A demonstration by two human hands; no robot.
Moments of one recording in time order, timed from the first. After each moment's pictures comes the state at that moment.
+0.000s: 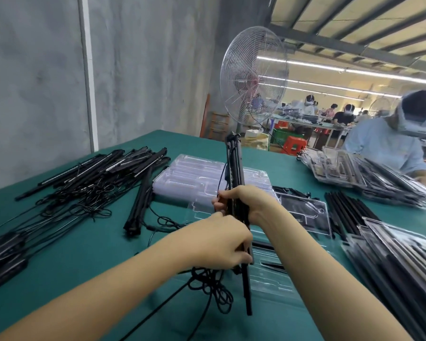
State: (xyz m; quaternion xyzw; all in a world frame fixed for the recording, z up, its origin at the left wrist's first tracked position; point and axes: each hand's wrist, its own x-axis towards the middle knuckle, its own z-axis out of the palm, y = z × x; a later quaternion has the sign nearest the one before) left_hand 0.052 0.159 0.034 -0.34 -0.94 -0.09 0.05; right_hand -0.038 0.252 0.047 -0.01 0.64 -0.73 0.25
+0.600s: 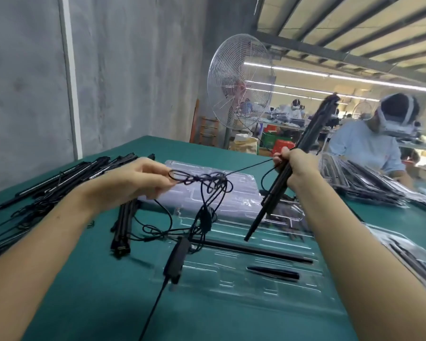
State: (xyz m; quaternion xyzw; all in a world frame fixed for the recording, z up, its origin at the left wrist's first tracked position) left_hand 0.026 0.044 0.080 -0.28 -0.80 -0.52 0.00; right_hand -0.075 0.336 0.121 0.07 0.53 -0.83 -0.14
